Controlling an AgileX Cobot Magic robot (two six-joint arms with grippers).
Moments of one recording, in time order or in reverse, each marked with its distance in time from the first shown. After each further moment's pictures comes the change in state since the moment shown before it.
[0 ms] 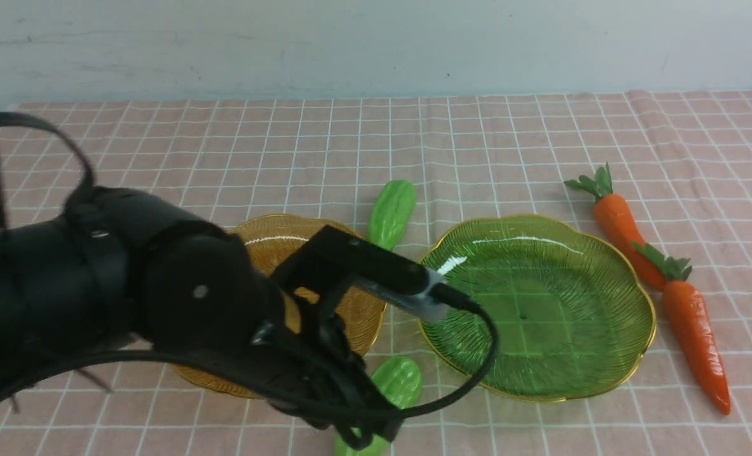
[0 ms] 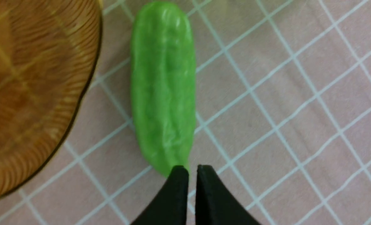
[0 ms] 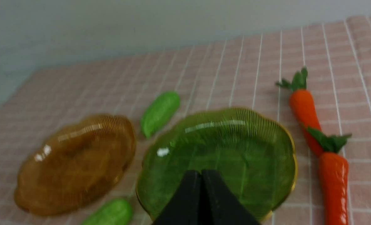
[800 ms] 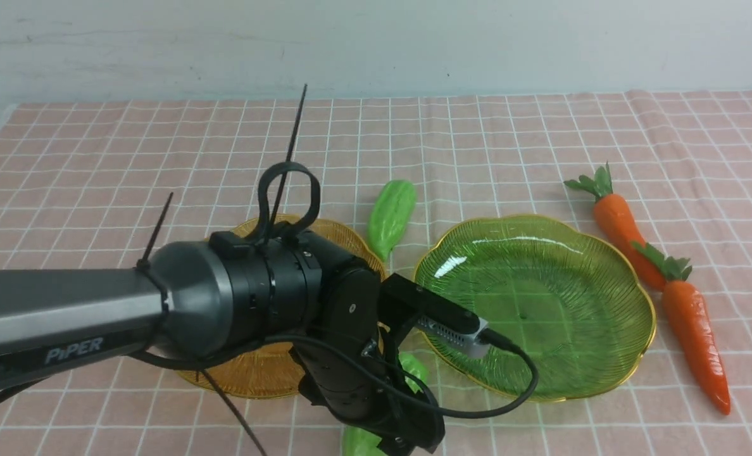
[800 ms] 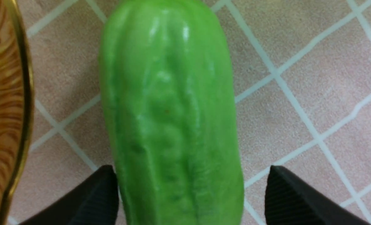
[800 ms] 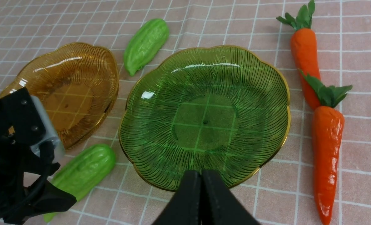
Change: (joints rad) right arm 0.000 0.005 0.000 -0.003 -0.011 -0.031; left arm -0.044 0.387 -0.143 0.057 -0.056 -0.033
